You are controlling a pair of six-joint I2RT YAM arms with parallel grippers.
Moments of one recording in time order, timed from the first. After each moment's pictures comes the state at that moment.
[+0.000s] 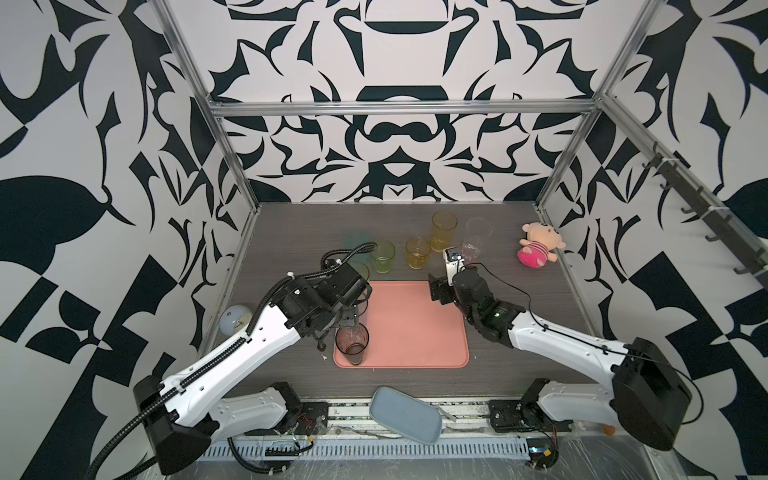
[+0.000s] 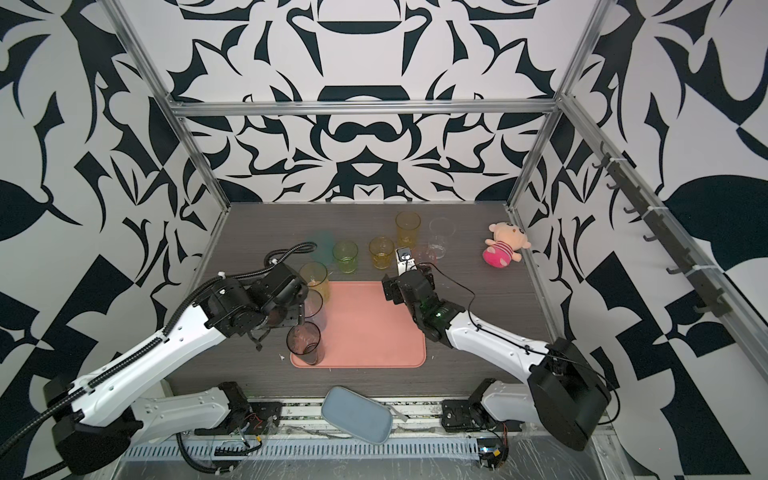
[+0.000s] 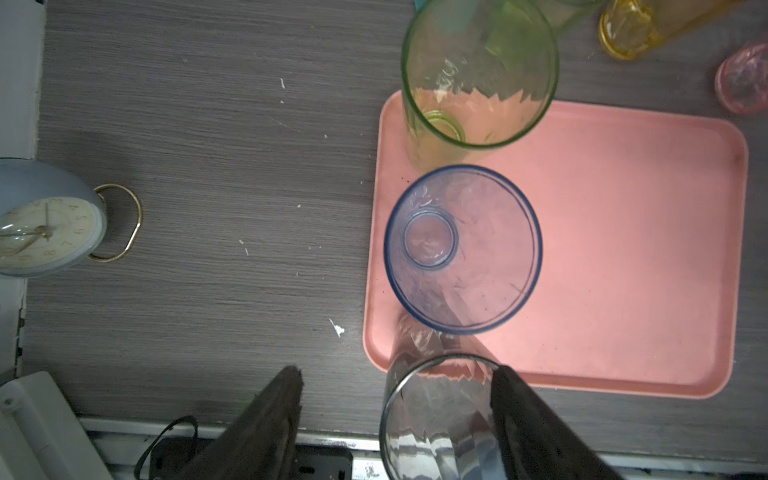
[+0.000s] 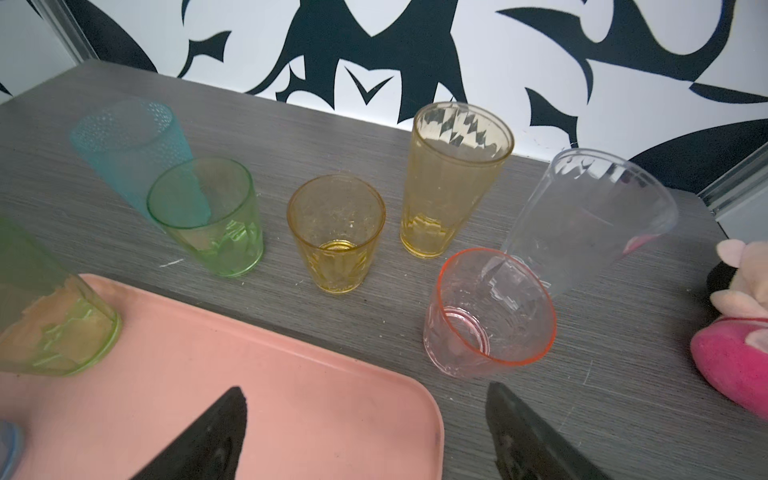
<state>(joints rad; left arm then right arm) -0.83 1.11 1.17 -1.25 -0.35 -0.82 0.73 1.24 0.68 0.06 0.43 0.21</state>
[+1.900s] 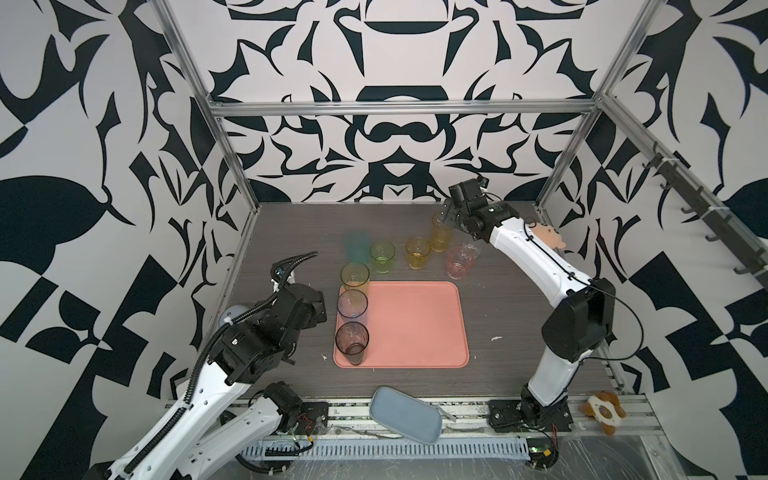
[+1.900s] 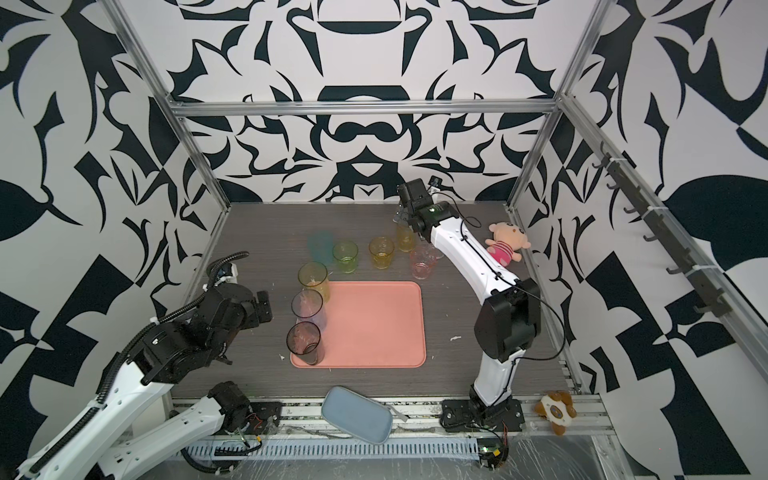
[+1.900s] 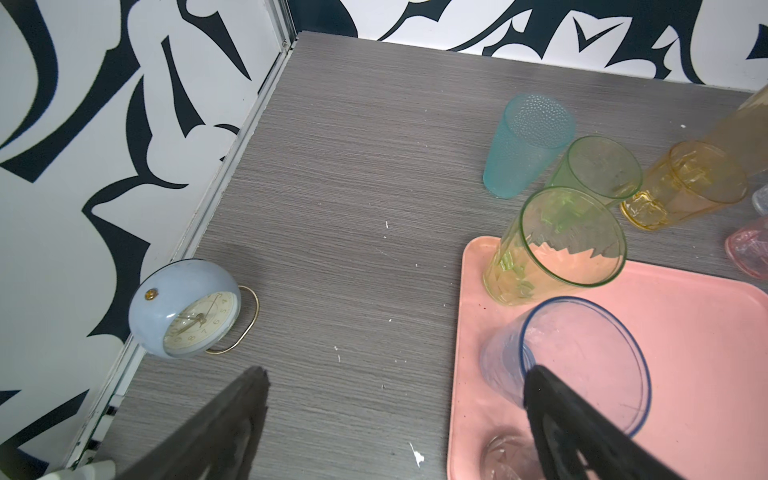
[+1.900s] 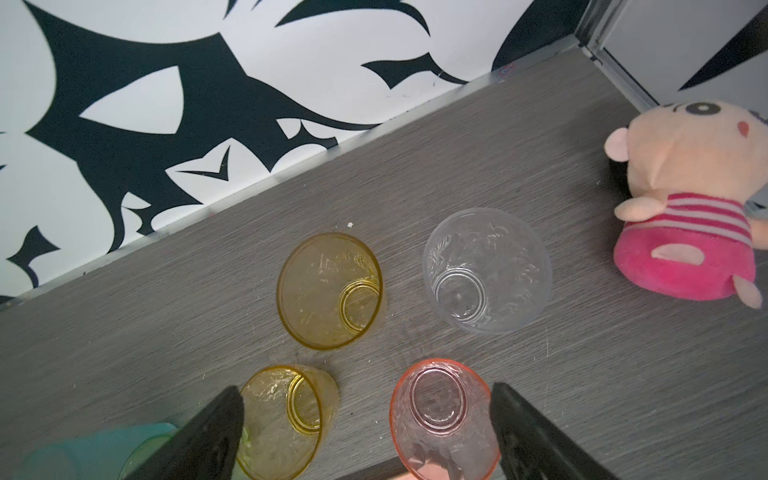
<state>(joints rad) -0.71 0.72 0.94 -1.05 -0.63 -0.61 0.43 1.81 1.77 -0.79 0.40 0.75</state>
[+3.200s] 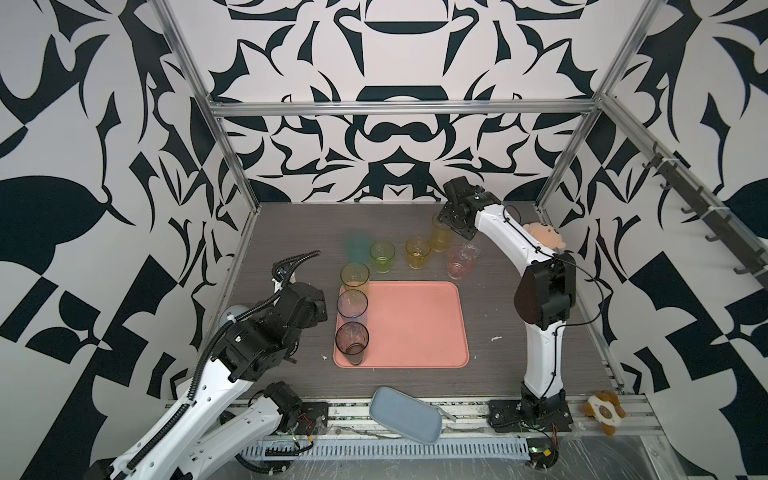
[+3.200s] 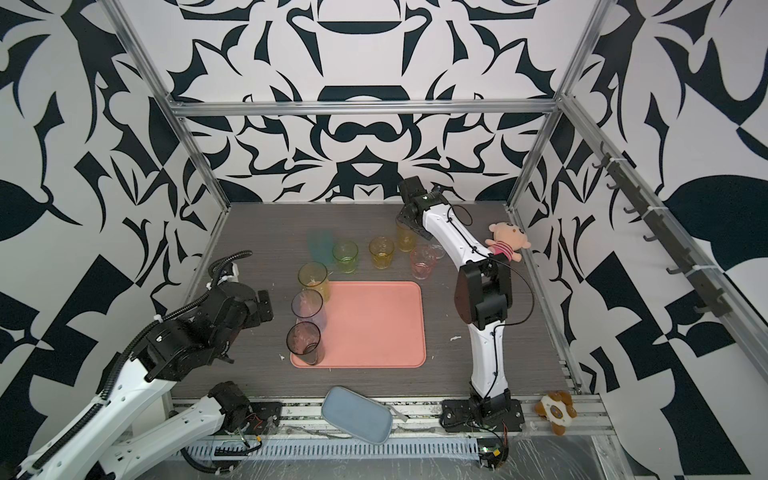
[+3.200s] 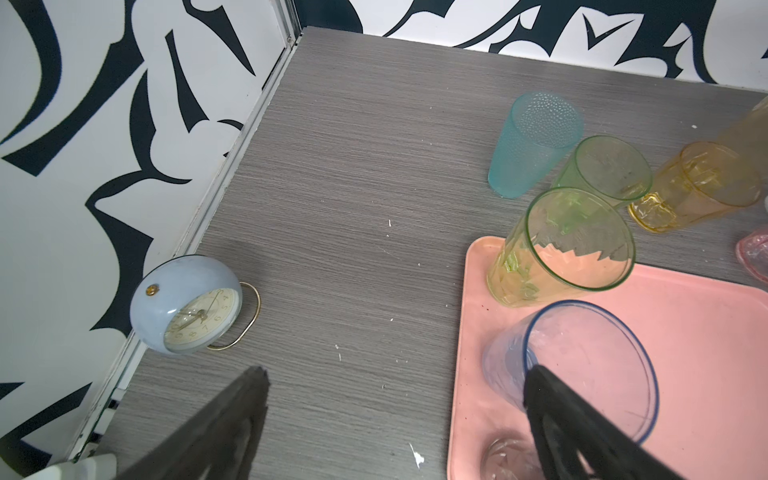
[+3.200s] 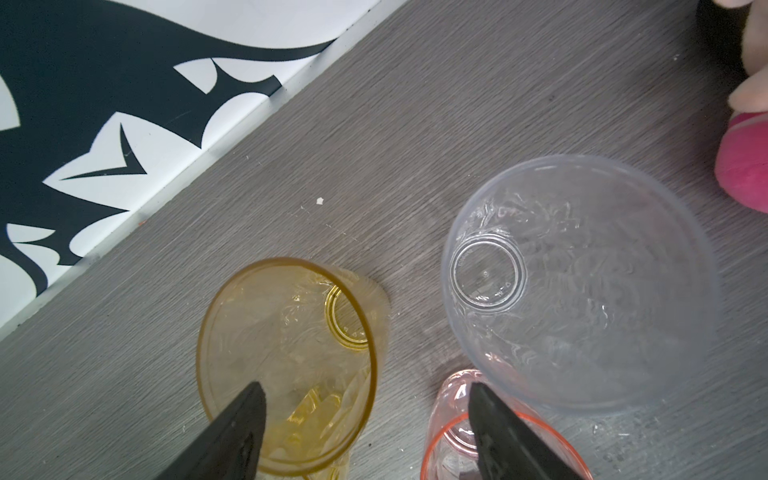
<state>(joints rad) -0.71 0.74 0.94 -1.06 -0.64 -0.63 0.35 2.08 1.97 -0.90 0.28 0.91</state>
